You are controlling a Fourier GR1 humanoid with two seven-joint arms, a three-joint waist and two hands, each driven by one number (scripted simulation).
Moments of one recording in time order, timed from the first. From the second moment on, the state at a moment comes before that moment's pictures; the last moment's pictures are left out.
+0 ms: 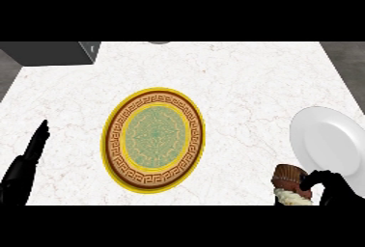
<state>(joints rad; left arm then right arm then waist) 0.14 0.27 0.16 -1.54 -0.22 -0.01 -0.13 0.38 -0.18 0.42 -2.23 1.37 -0.29 0.70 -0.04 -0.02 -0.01</state>
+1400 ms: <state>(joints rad) 0.04 0.25 0.11 -1.51 -0.24 -0.03 -0.12 -0.50 -0.01 0.69 -1.64 1.18 -0.12 1.15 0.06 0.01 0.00</state>
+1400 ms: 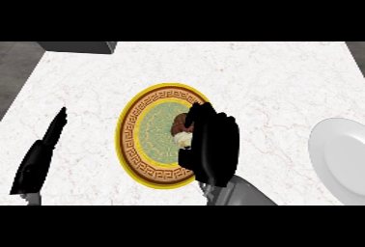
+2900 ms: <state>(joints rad) 0.07 0.26 0.16 -1.50 -0.22 -0.03 -0.13 -0.46 -0.01 0.49 -1.45 1.11 -0.96 1.06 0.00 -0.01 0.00</state>
